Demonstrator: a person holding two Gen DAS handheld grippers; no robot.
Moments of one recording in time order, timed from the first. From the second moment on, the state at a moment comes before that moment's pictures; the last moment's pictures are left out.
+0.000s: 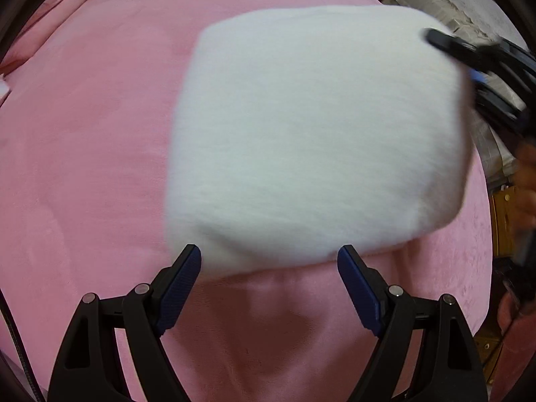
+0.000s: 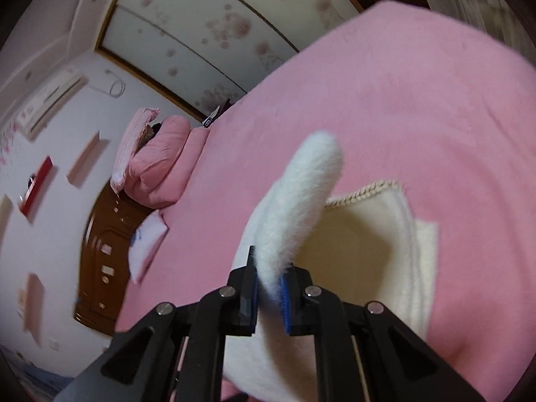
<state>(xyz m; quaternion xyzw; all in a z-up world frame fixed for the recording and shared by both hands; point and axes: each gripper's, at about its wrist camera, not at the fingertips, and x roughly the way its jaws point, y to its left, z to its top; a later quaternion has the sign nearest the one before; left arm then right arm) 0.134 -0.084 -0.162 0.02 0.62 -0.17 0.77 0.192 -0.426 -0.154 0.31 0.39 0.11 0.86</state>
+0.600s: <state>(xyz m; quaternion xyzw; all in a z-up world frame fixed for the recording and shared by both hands) 0.134 -0.077 -0.171 0.05 0.59 -0.12 0.80 0.244 -0.419 -0.256 0.17 0.45 -0.10 0.87</state>
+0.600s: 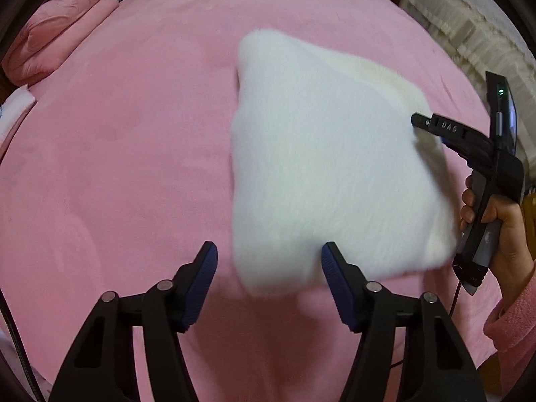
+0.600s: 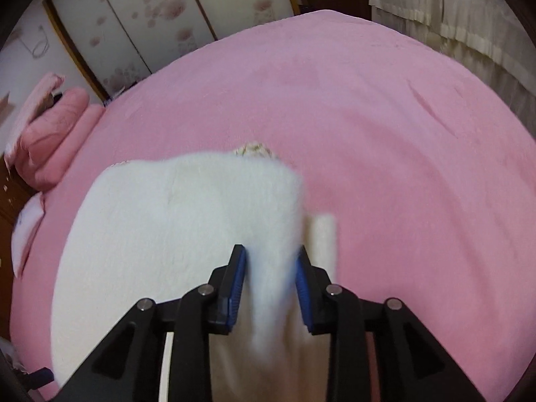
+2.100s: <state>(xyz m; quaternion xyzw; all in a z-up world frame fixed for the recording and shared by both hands) 0.202 -0.147 -0.212 0.01 0.55 -0.22 0.81 0.185 -0.373 -0.306 0.47 0.42 0.07 0.78</state>
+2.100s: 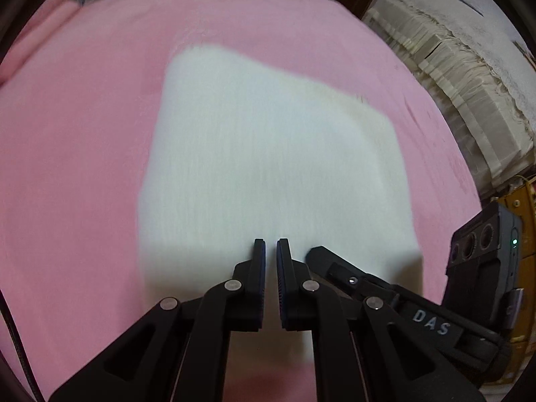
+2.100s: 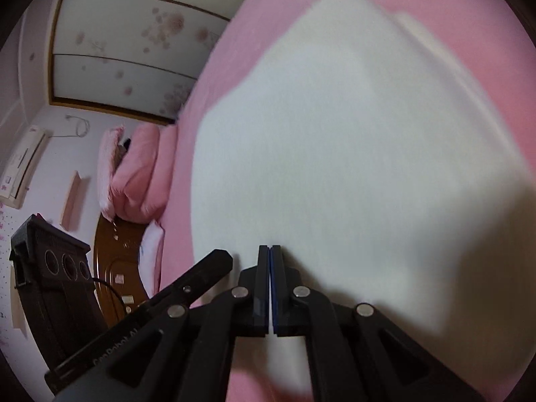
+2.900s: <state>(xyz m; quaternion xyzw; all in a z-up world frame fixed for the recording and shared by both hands) 0.299 -0.158 -0.251 -0.01 0.50 -0.18 0.85 0.224 -0.379 -0.294 0.21 0.39 -0.12 0.88</state>
